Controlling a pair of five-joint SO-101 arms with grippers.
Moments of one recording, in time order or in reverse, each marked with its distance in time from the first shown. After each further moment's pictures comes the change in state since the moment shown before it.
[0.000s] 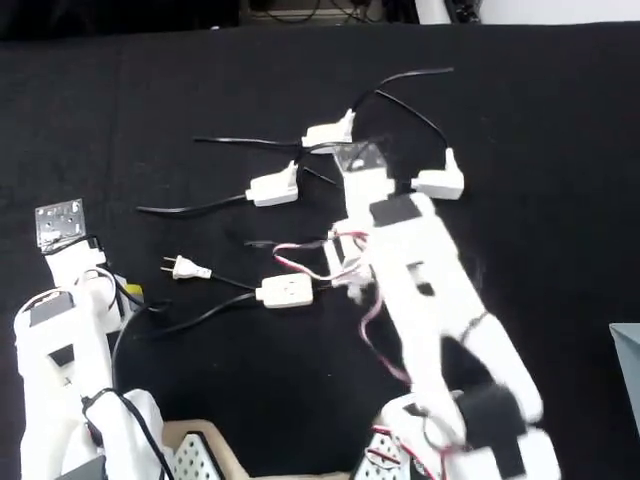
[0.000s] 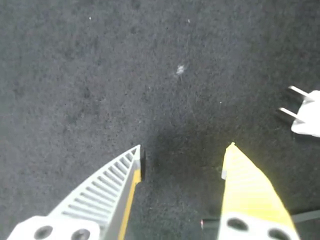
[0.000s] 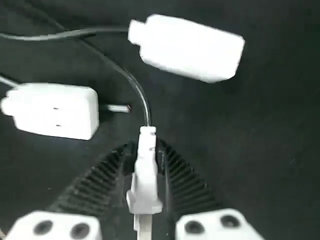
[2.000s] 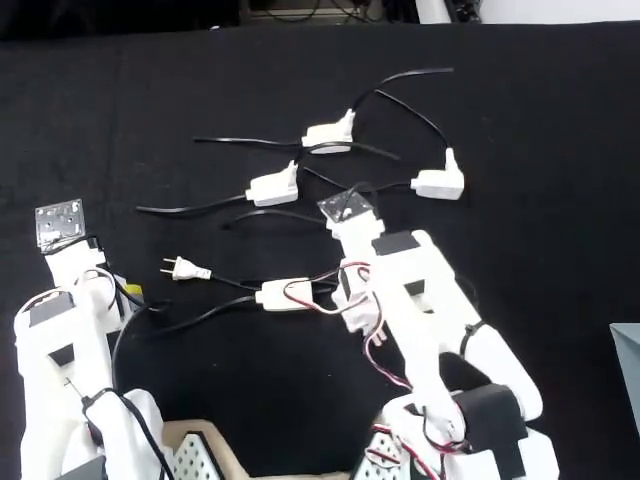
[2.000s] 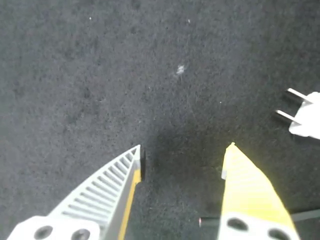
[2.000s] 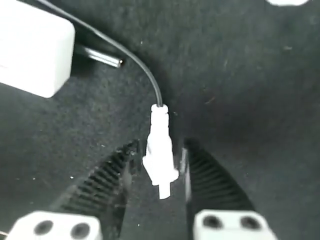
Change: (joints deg) left arm 0.0 0.0 0.0 0.0 0.0; right arm 1.3 3.2 17.1 -8.4 12.5
